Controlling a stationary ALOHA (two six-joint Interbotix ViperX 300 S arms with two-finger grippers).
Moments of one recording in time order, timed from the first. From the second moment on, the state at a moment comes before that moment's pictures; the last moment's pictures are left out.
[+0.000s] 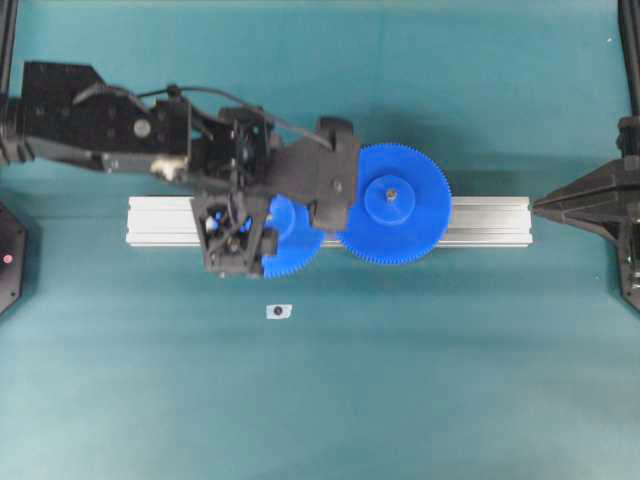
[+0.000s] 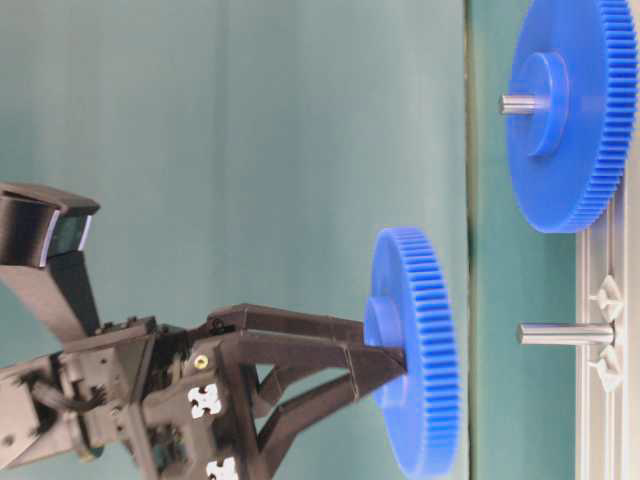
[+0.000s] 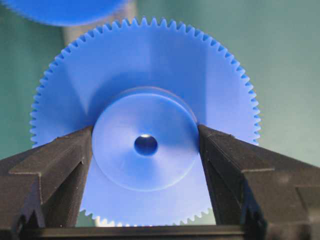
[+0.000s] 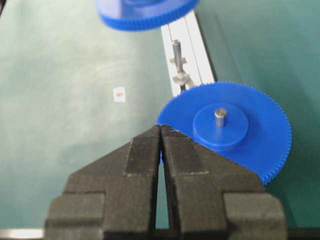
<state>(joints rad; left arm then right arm) 0.05 0.00 0.16 0.02 1.03 0.12 -0.04 -1.11 1.22 0.03 0.18 0.15</state>
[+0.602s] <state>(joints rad) 0.07 0.00 0.15 0.02 1.01 0.14 -0.04 -1.11 1.22 0.03 0.18 0.15</state>
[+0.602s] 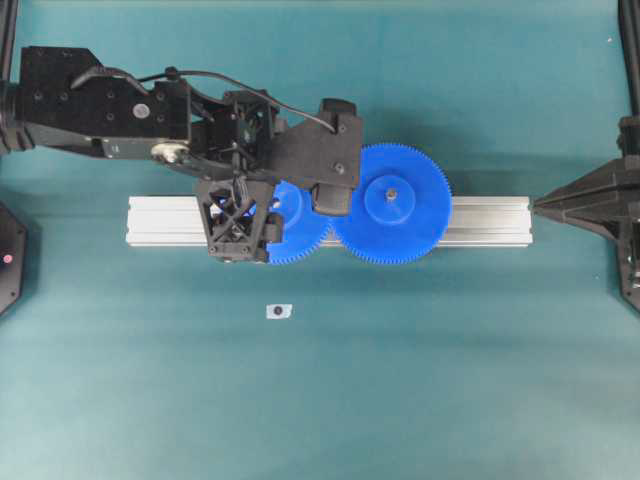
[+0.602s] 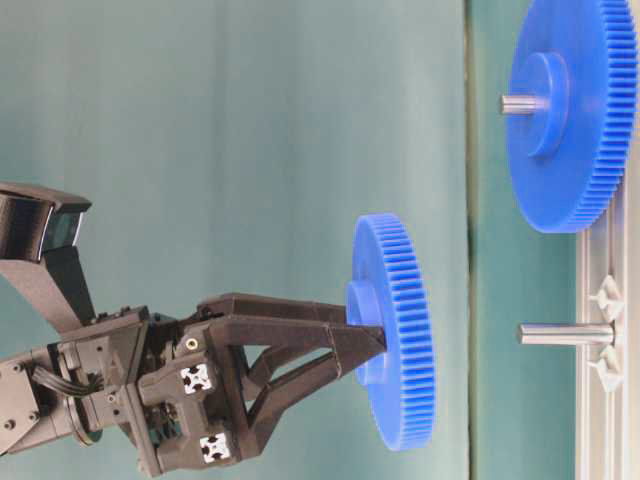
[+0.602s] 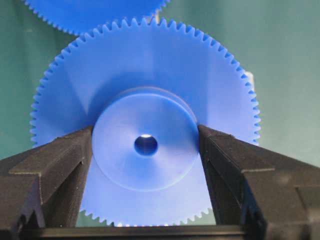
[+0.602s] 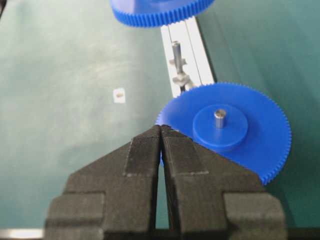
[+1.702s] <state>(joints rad) 0.07 0.06 0.19 0.02 0.97 0.14 -0.04 -1.11 1.22 0.03 0.18 0.15</state>
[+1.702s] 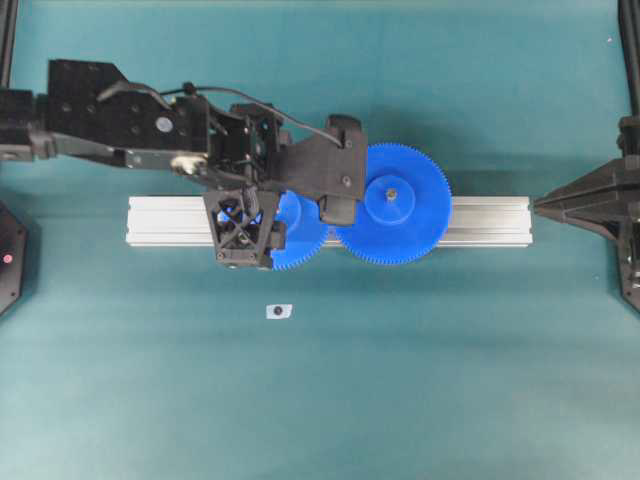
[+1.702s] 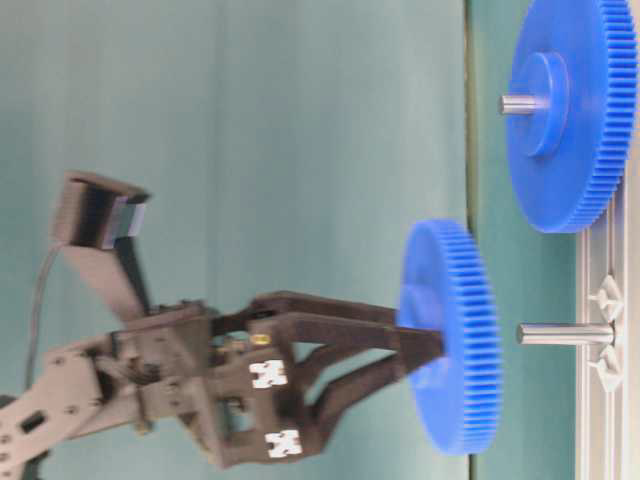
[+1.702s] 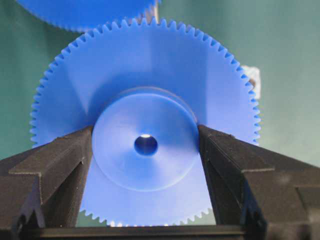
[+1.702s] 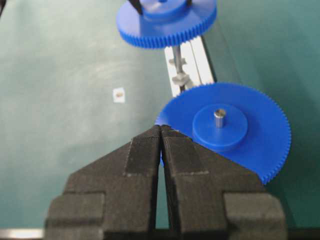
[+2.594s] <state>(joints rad) 0.10 0.10 0.27 0.02 0.84 0.12 -0.05 -1.11 1.22 0.03 0.18 0.15</state>
